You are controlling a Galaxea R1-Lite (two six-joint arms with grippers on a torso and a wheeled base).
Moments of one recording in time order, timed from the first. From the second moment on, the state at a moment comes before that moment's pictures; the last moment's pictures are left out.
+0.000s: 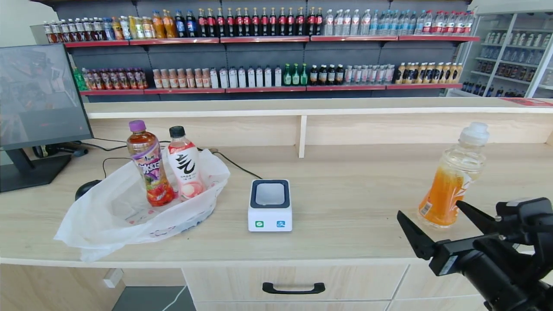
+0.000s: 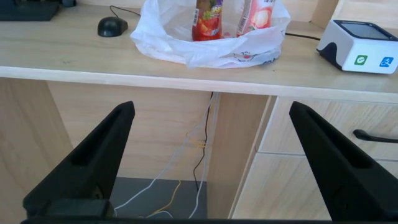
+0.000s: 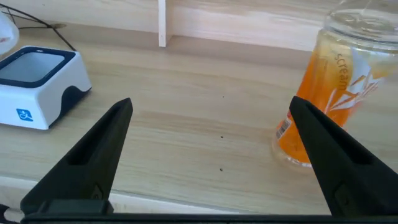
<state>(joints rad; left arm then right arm) 0.00 0.00 0.00 0.00 0.00 0.00 0.66 1.54 -0.02 -1.57 -0.56 -0.12</state>
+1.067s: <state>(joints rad) 0.00 0.00 0.00 0.00 0.00 0.00 0.45 1.55 -0.02 -1.57 -0.38 -0.01</state>
